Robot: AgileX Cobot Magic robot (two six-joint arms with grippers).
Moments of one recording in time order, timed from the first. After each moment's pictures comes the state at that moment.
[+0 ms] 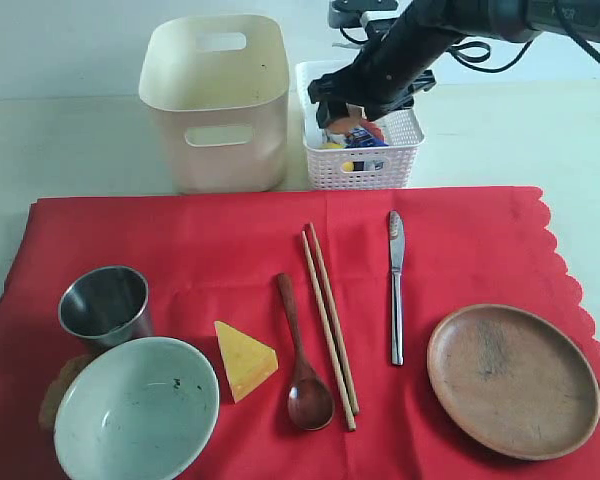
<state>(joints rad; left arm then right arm) 0.08 0.01 0.00 0.10 0.37 -0.15 0.30 2.37 -1.97 0.32 0.74 -0.23</state>
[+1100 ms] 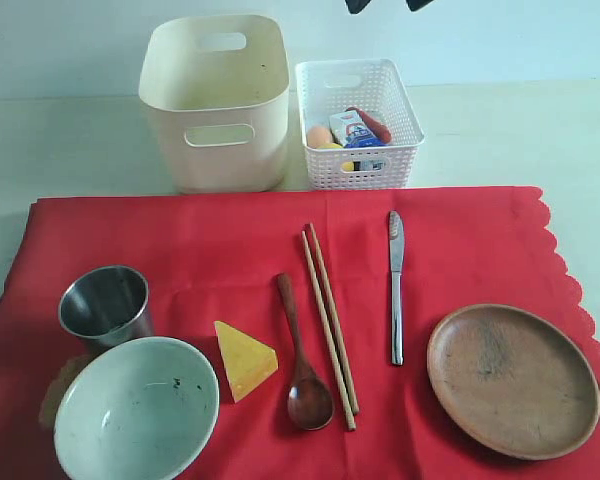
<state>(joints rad) 0.08 0.01 0.00 0.10 0.37 -0.15 0.30 1.95 -1.97 0.29 1.16 -0.15</state>
